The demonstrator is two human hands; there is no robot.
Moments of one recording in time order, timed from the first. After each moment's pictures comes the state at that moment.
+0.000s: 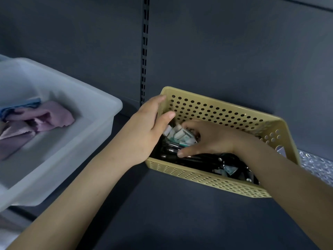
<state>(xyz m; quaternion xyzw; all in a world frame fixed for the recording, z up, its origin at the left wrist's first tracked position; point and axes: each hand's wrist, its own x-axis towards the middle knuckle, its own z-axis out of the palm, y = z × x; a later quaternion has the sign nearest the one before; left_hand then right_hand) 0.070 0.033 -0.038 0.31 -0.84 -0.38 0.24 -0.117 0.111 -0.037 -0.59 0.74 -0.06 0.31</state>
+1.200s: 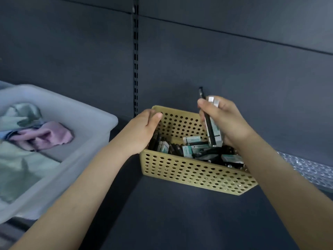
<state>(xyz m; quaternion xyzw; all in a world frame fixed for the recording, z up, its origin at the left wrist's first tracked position) 0.055 0.025 -0.025 0.33 -0.85 -0.36 0.18 -0.125 0.141 0.007 -0.42 0.68 -0.55 0.24</state>
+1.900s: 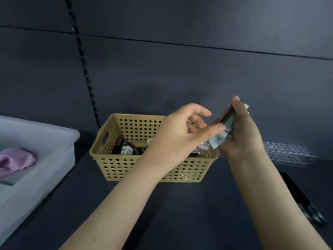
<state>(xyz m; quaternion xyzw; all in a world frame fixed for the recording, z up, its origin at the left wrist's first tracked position) -0.013 0.178 0.028 0.07 -0.80 -0.51 0.30 -0.148 0.257 0.012 -0.03 0.42 -0.87 0.26</state>
